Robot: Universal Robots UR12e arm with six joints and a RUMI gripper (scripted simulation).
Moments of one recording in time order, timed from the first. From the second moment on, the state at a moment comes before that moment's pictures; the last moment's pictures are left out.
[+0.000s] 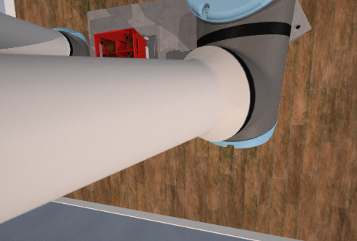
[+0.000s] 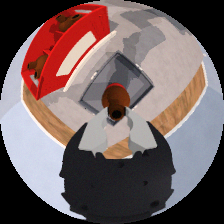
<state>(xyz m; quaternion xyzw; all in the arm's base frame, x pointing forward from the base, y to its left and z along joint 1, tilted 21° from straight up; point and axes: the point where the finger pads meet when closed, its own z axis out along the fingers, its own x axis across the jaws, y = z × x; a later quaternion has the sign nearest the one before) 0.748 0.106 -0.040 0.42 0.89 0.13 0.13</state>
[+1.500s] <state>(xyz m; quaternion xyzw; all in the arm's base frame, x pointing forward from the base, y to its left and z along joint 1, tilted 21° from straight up) 0.751 0.106 -0.048 0.42 0.89 0.13 0.13</state>
